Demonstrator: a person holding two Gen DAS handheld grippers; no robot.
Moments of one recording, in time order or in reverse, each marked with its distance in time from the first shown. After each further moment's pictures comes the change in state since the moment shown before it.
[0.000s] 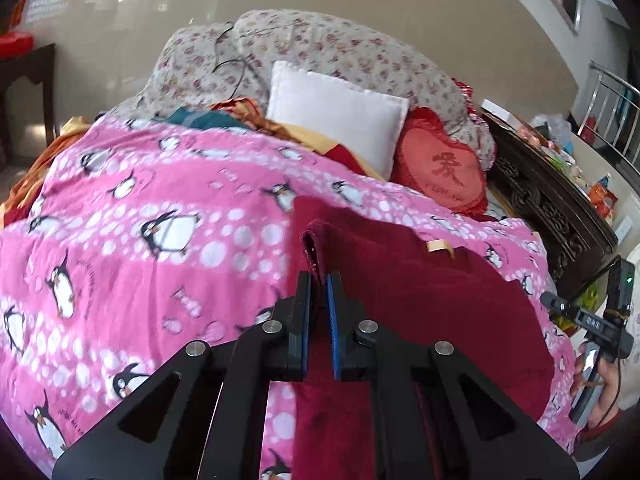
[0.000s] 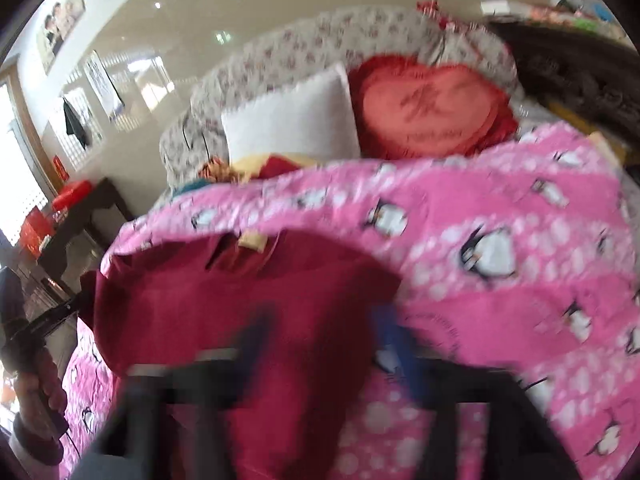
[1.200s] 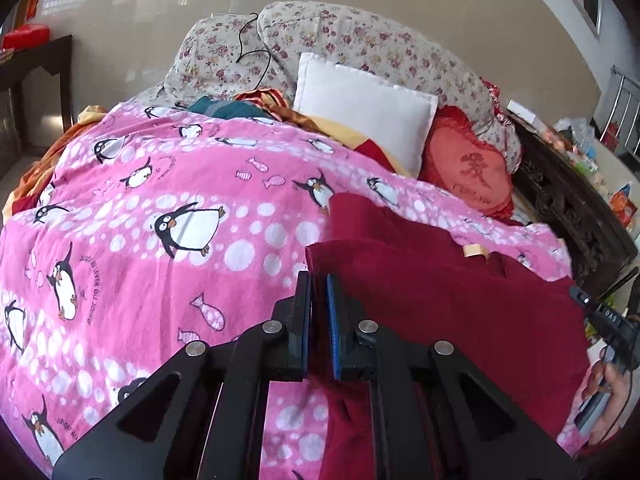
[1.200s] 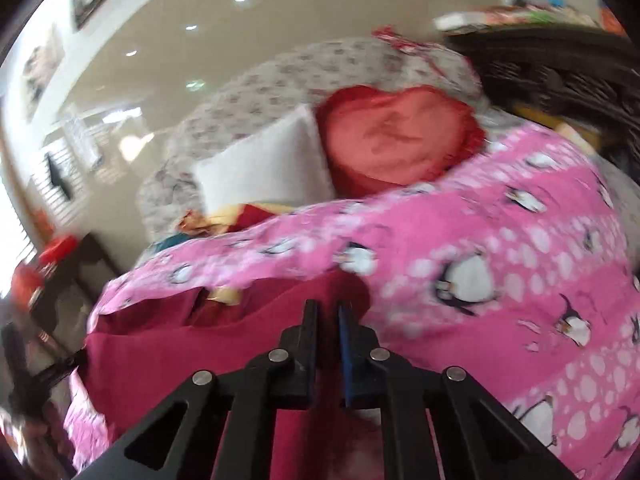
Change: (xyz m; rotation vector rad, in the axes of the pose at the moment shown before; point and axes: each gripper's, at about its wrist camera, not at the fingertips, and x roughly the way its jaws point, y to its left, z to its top) left arm 0.031 0.012 -0.002 -0.014 0.019 0.091; right arm 0.007 -0.029 0.000 0.132 -0.154 -0.071
